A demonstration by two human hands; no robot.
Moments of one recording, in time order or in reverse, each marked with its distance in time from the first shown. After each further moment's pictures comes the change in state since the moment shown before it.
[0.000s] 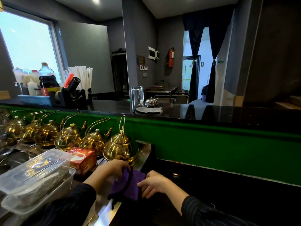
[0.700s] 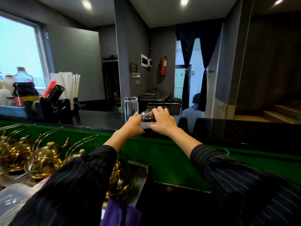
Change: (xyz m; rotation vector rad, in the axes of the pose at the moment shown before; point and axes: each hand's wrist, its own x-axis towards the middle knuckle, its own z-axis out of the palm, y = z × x) left_hand 0.125 0.048 -0.182 -0.221 0.698 0.278; right_hand 0.019 -0.205 -0.169 -0.961 0.911 -0.609
